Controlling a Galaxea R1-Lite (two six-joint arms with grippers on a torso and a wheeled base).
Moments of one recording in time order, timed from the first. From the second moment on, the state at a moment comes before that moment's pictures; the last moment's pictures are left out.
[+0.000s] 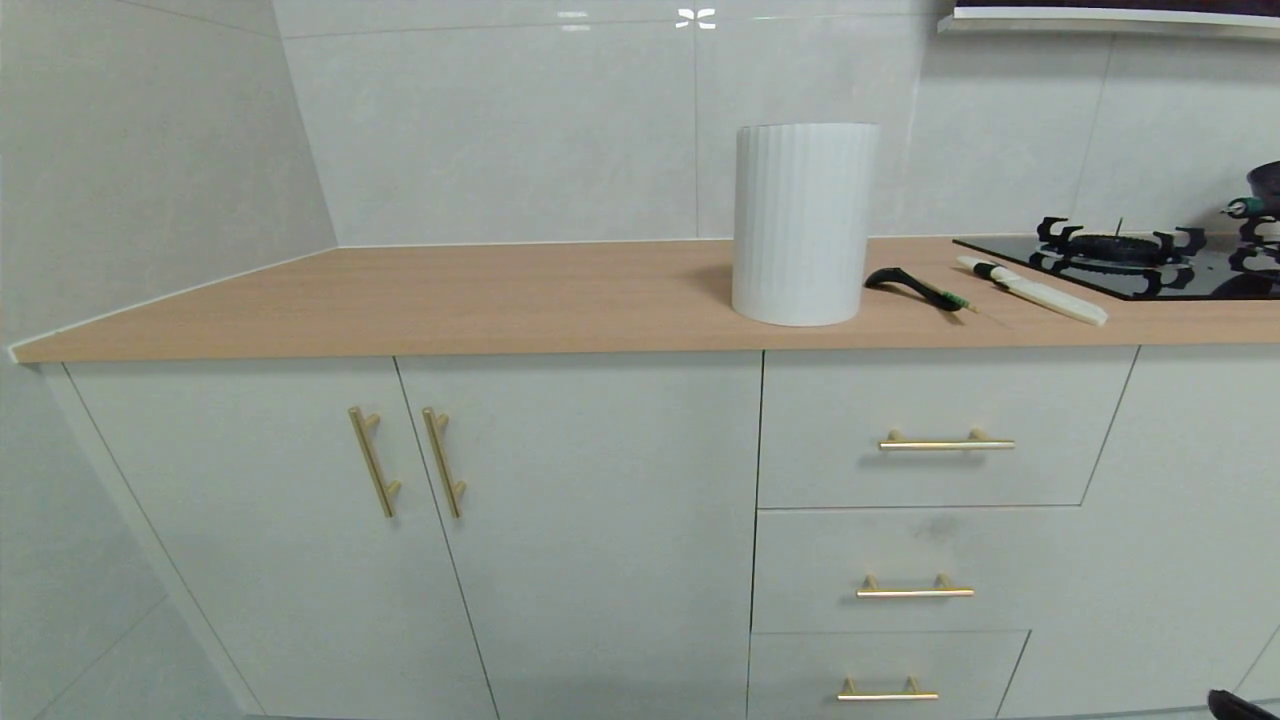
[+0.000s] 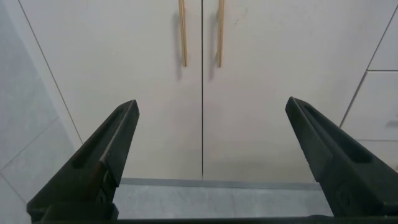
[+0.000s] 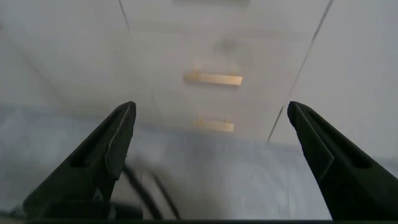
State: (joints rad) left arm 0.00 0.00 0.00 0.00 0.03 0.00; right arm 0.07 0.71 -0.26 0.00 0.13 0.00
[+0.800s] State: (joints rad) left arm 0.00 0.00 0.00 0.00 0.03 0.00; right arm 0.12 1.89 -0.60 -0.47 0.11 -0.02
